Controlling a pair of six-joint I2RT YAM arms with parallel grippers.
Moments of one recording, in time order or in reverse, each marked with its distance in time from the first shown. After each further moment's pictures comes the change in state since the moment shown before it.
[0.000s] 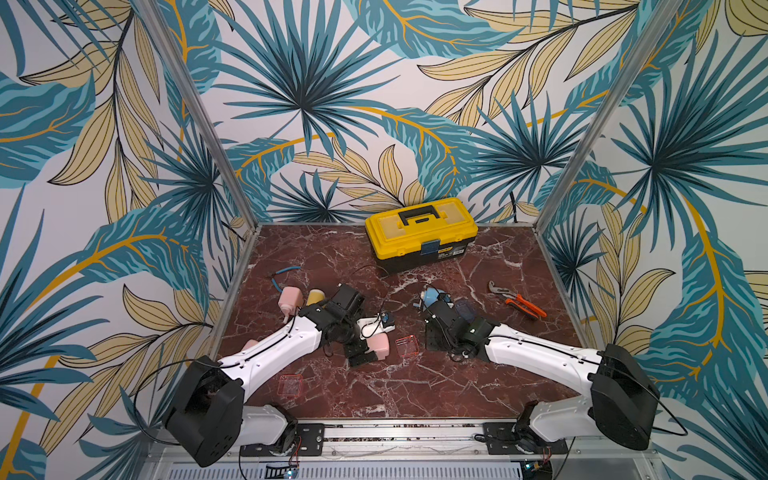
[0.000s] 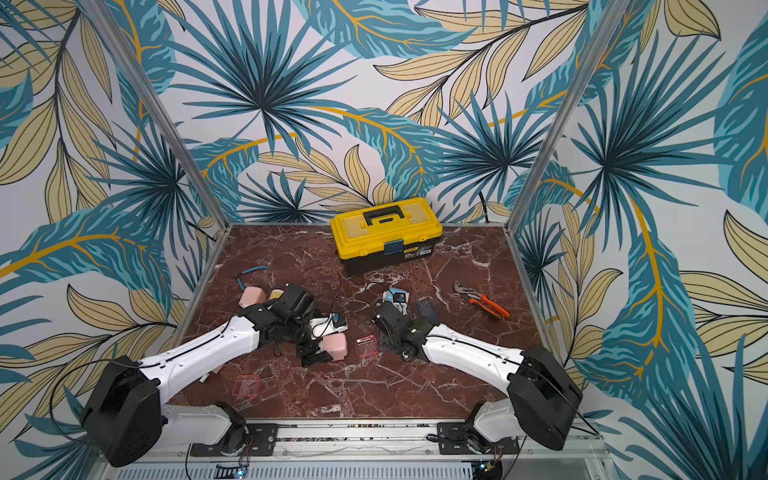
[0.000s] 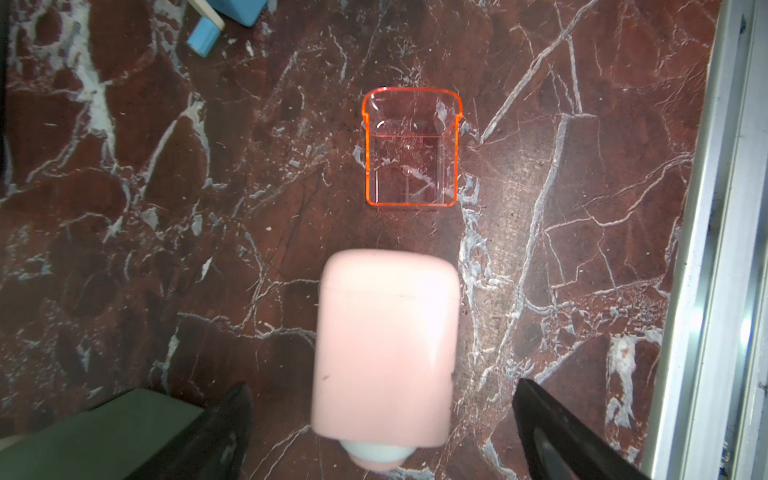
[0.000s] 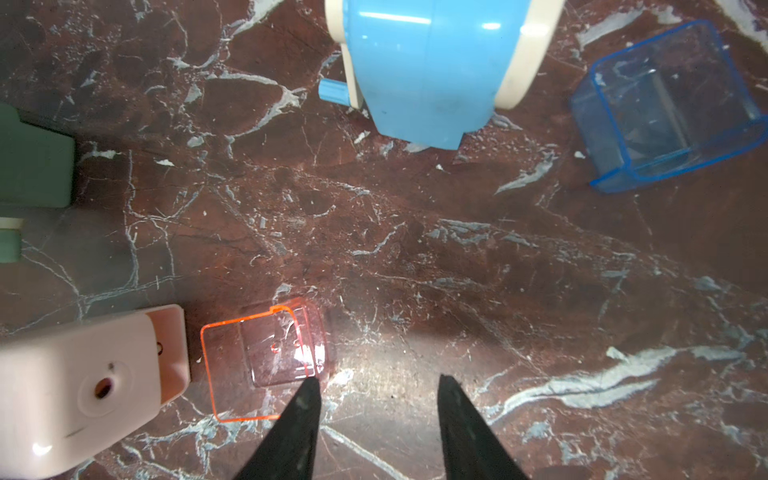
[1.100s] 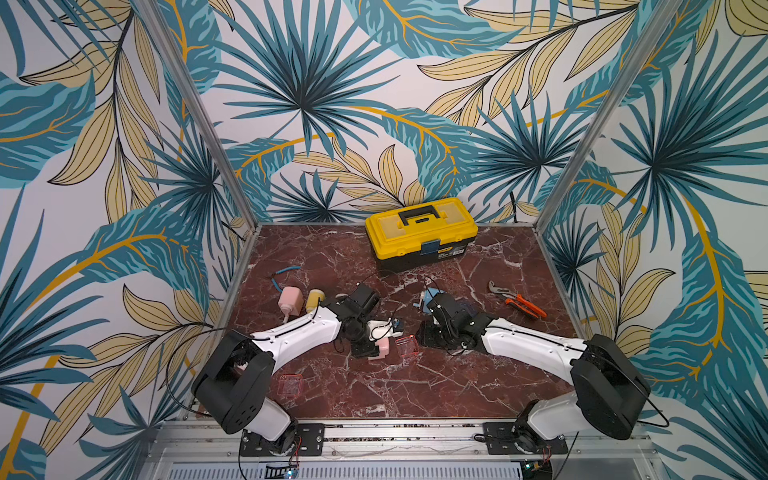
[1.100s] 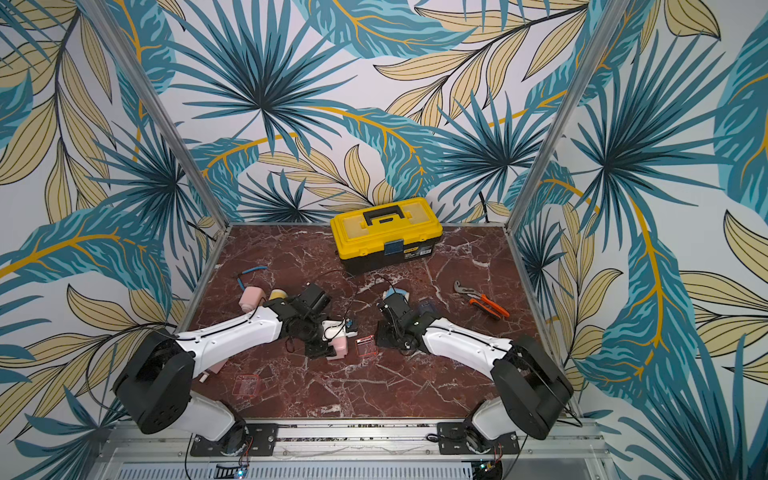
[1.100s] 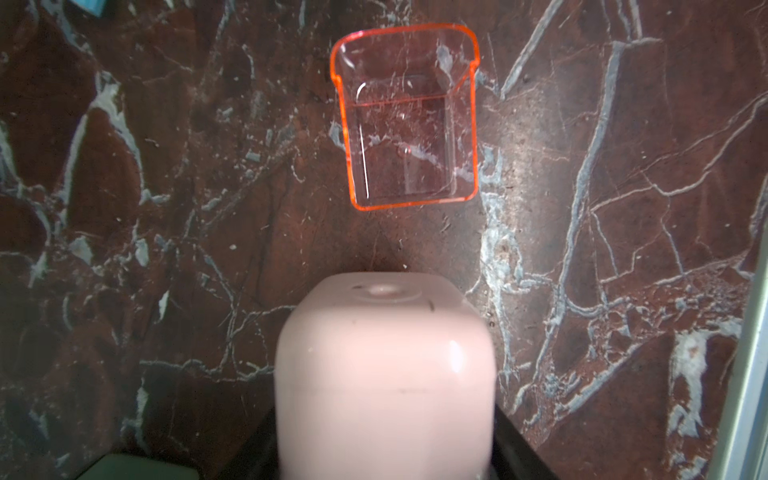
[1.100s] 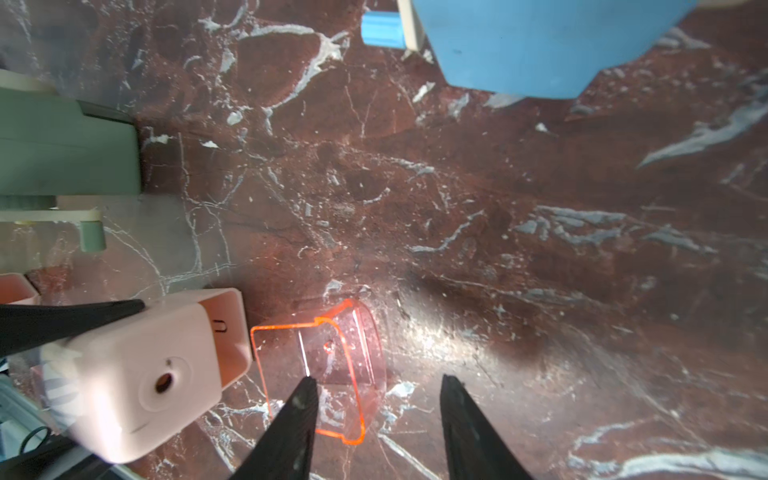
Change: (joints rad) left arm -0.053 0.169 0.077 -0.011 -0.073 0.074; right arm -0.116 0.078 -0.028 0.166 -0.316 -0.009
